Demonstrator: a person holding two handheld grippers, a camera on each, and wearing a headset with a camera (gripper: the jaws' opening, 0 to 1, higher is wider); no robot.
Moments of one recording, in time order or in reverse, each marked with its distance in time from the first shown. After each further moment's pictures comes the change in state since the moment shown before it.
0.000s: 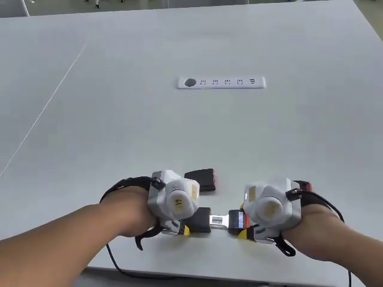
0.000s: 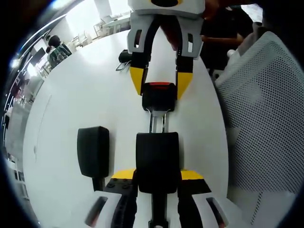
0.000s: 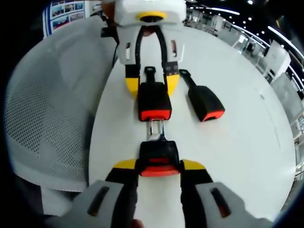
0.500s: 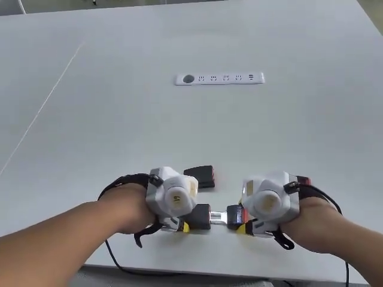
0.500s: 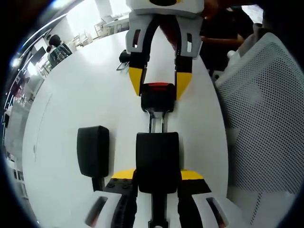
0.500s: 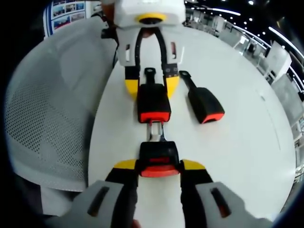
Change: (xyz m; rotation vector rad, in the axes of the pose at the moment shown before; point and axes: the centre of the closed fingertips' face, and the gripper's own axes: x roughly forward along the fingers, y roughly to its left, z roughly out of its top) left arm 0.000 0.000 0.000 -0.007 -0.005 -0.005; right arm 0.000 -0.002 0.002 -0.013 -0.005 0.010
